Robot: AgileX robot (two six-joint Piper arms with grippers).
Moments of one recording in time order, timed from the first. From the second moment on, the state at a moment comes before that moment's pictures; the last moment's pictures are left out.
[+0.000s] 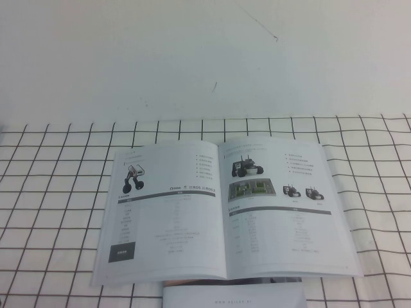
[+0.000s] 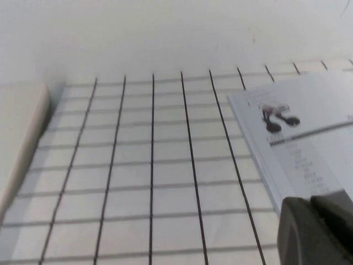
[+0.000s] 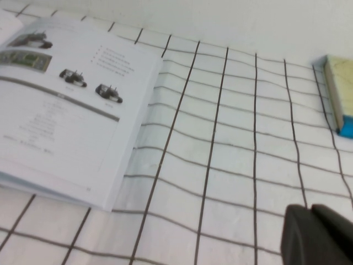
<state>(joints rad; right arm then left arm) 0.04 -0.01 0.03 0.06 0.43 -0.23 -0.03 -0.01 0.03 -0.13 0.31 0.09</state>
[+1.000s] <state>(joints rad) 0.04 -0.01 0.03 0.52 -0.87 -0.02 -0.03 -0.01 0.03 -0.11 -0.51 0.06</state>
